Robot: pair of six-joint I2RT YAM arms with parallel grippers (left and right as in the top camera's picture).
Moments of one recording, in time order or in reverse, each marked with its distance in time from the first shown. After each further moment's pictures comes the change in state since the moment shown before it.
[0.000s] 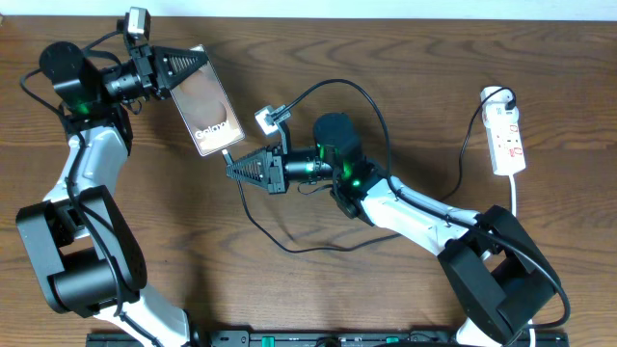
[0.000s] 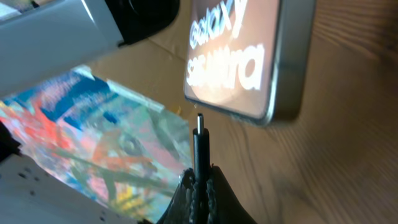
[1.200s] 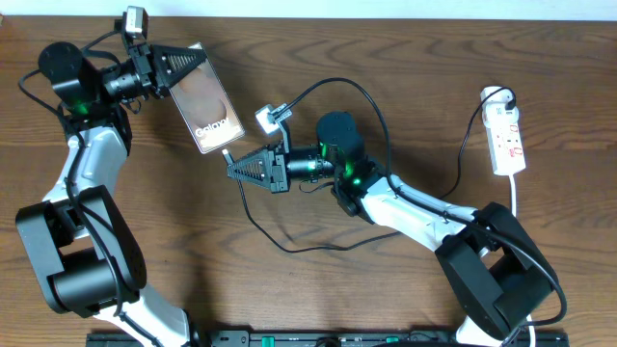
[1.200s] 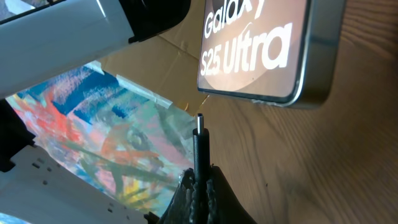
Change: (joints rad) left arm 0.003 0.000 0.000 0.000 -0.024 0.000; right arm -0.013 0.016 0.000 0.048 -0.054 0.013
